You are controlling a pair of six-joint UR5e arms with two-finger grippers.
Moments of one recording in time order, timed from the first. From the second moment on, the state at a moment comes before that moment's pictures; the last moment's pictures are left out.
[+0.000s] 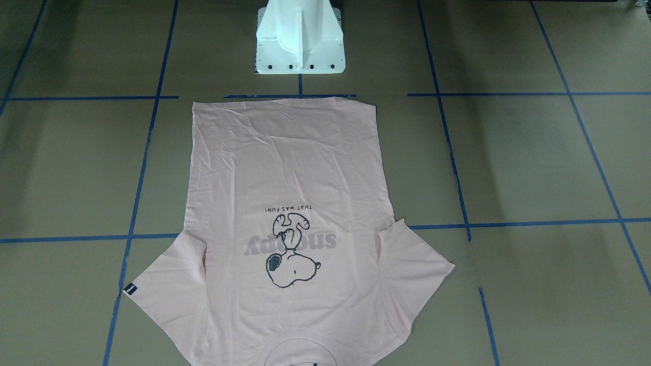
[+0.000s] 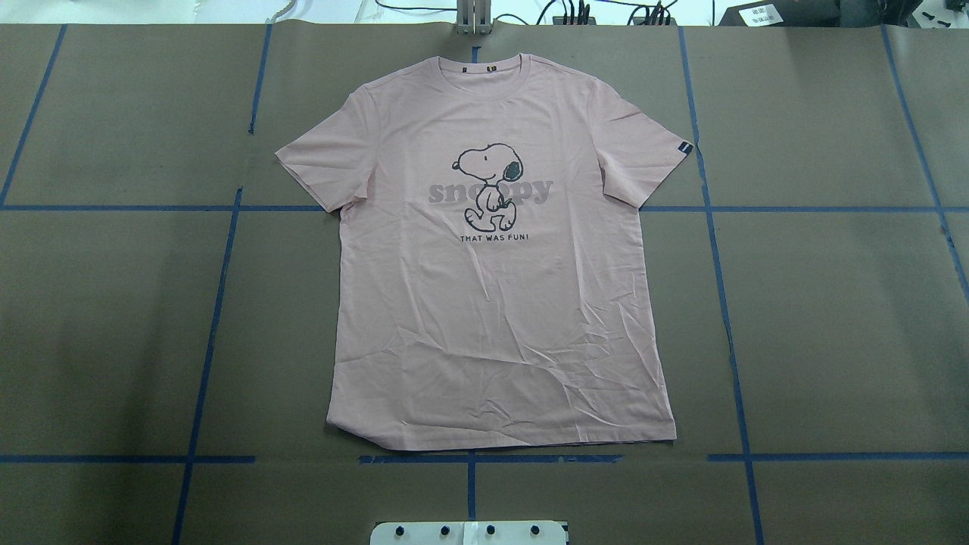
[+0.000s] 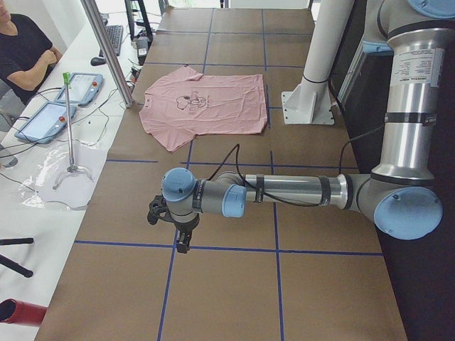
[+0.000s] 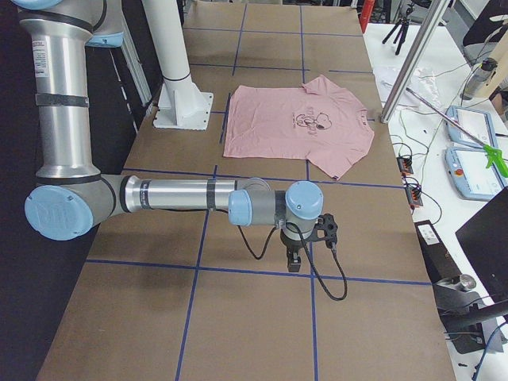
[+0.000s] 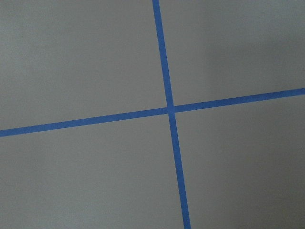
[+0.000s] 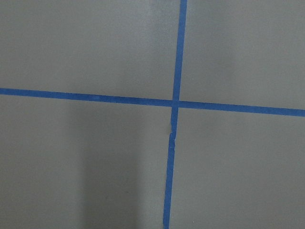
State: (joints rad) left arm -1.52 -1.59 -1.55 -1.69 -2.34 0.03; right arm 1.55 -1.57 1.60 -1.56 2.38 -0.02
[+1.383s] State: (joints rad) left arm -1.40 -1.82 -1.55 -1.97 -2.35 -0.01; right arm 1.31 -1.19 1.47 -1.36 2.36 0.11
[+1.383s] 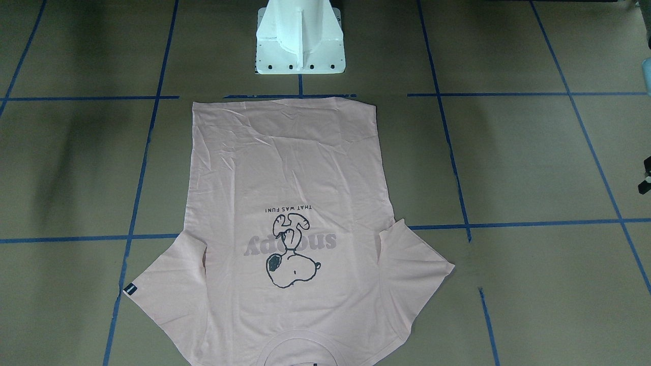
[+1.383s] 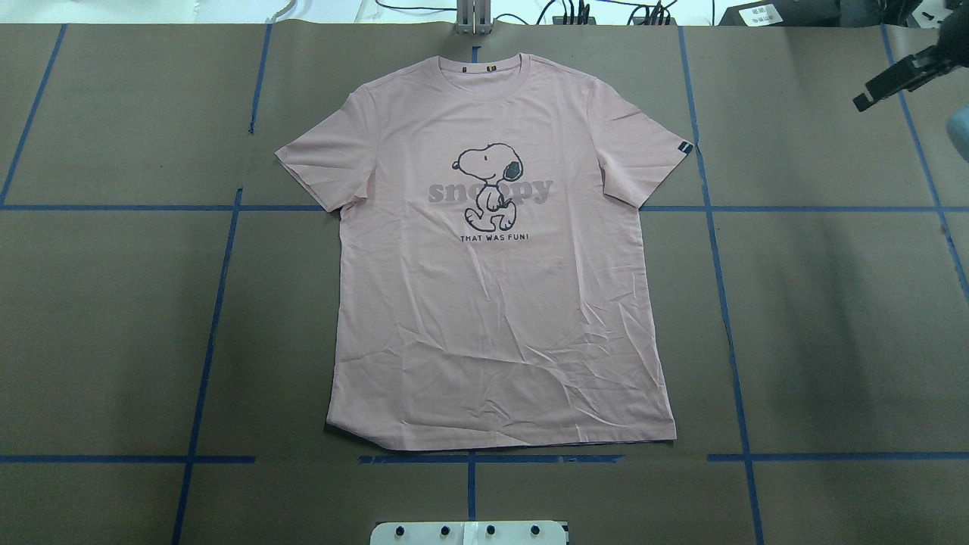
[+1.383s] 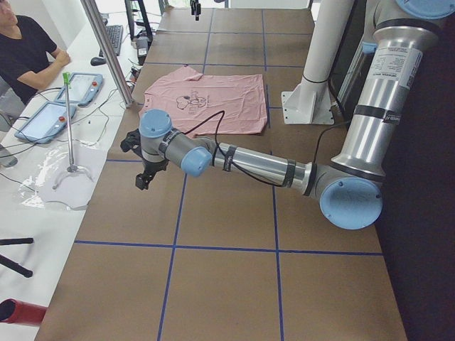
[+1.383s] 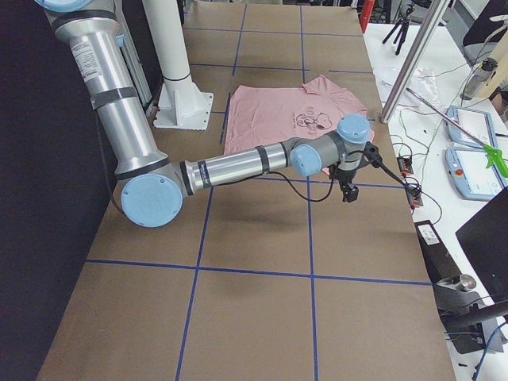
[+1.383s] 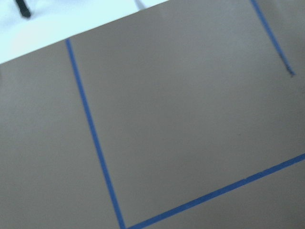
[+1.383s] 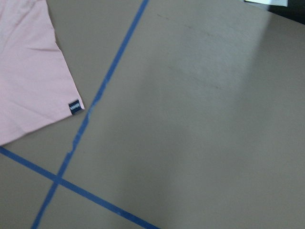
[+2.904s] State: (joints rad) left arm -1.32 -1.85 -1.54 -2.04 -2.41 -0.29; right arm 1.00 -0.92 1.04 -0.97 2.07 0.78
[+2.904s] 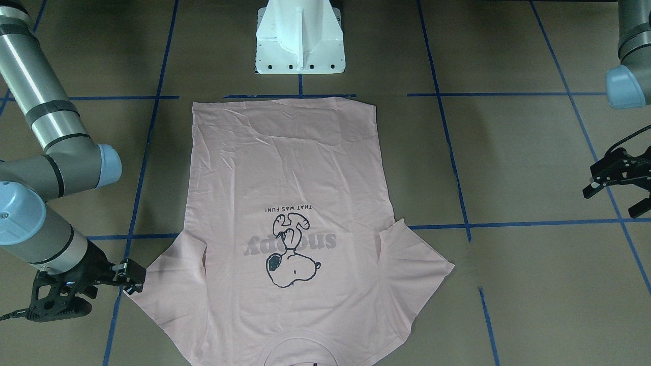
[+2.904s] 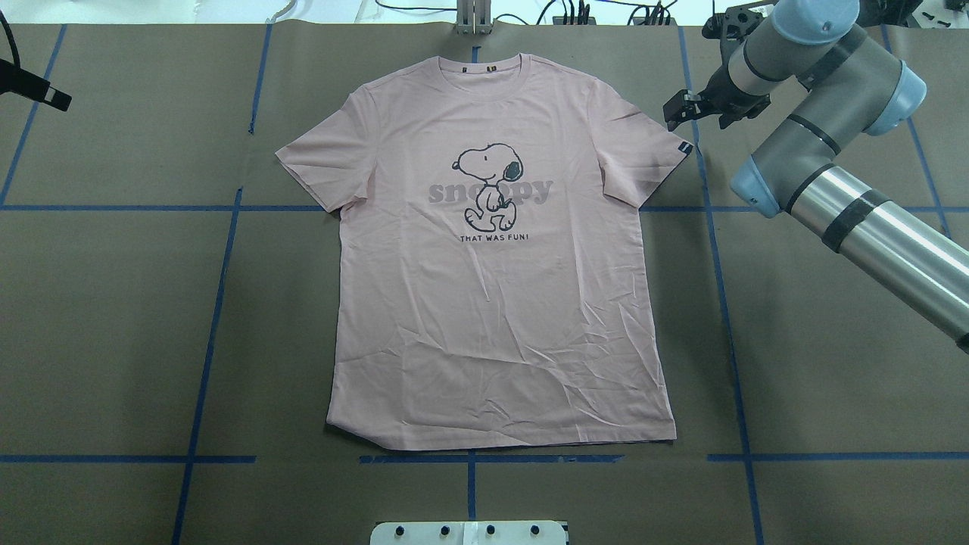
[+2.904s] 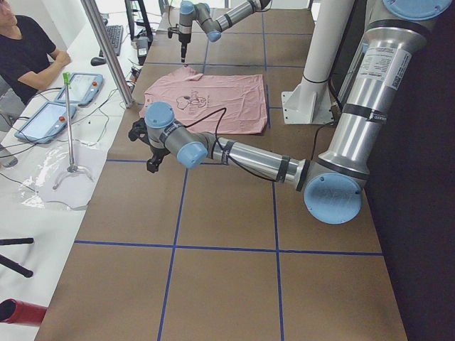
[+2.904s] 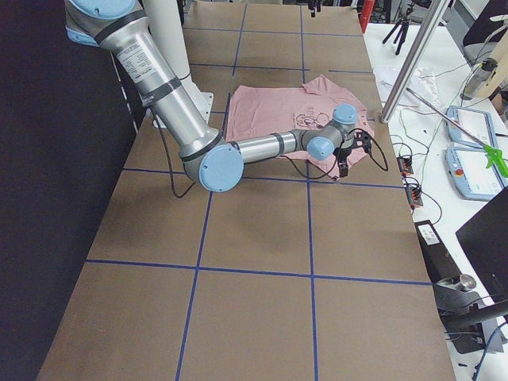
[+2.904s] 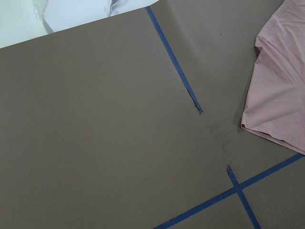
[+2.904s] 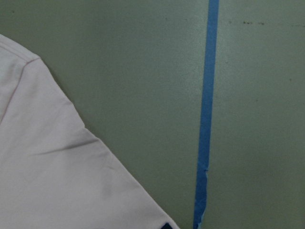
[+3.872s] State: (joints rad) left arm -1.32 -1.85 -1.56 -2.04 -2.41 -0.33; right arm 0.96 -0.92 1.01 -0.95 2.05 0.78
